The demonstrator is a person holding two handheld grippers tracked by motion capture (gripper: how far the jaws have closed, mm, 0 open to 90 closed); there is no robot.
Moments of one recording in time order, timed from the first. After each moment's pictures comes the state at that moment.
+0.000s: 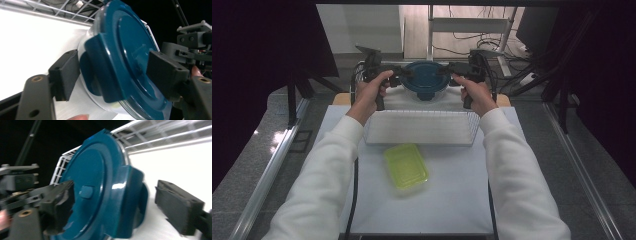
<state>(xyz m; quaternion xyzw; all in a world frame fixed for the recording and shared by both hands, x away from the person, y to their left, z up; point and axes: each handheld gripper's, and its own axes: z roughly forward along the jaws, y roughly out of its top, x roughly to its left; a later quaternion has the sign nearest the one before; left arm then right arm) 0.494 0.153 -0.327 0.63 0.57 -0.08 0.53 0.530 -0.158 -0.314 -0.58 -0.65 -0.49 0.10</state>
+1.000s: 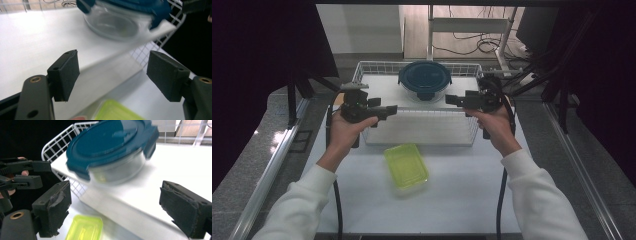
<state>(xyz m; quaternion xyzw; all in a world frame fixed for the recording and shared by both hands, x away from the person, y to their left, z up) 0.363 0.169 -0.349 0.74 0.44 0.14 0.50 0.413 -0.181 -0.303 -0.43 -0.75 -0.50 -0.08</state>
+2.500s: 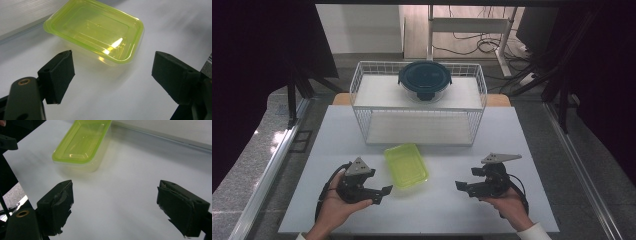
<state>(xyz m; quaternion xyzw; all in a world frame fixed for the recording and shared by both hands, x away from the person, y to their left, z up) 0.233 0.161 -0.459 0.81 0.42 0.11 0.40 0.287 -0.230 -0.450 -0.39 -0.82 -0.41 -0.04</state>
